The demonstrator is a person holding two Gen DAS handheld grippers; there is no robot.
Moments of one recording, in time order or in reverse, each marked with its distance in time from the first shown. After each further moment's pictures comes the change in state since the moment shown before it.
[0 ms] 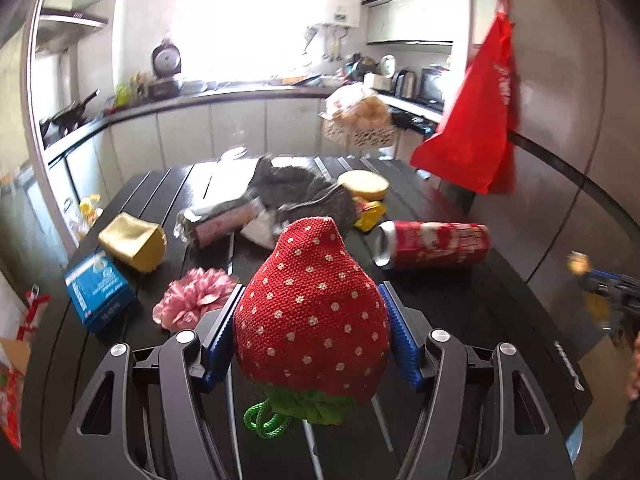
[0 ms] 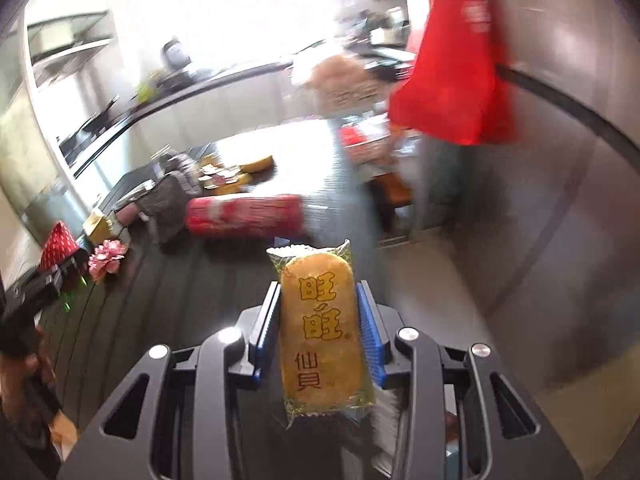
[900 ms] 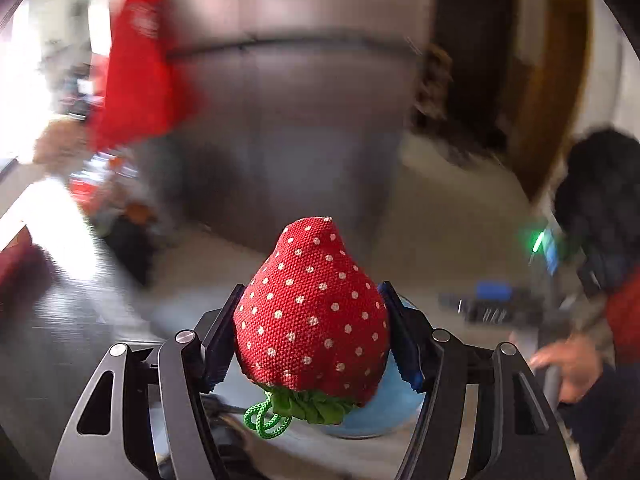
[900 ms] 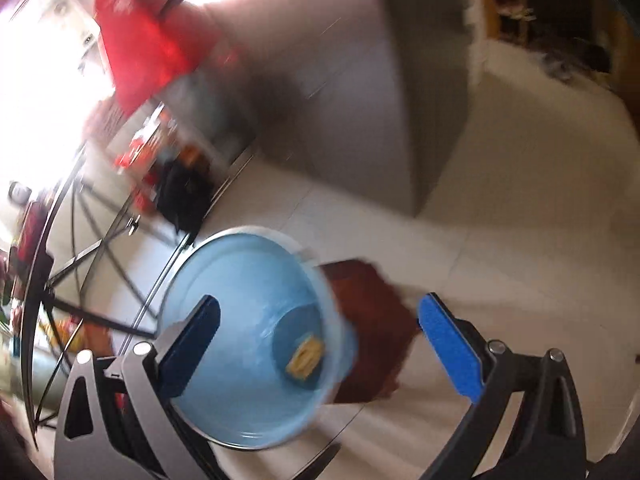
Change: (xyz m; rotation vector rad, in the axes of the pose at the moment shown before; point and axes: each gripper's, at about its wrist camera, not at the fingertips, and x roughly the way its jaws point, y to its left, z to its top) left arm -0.055 -0.426 -0.168 0.630 0.228 -0.668; right arm -0.110 -0.324 -0.327 0.708 0.066 -0.289
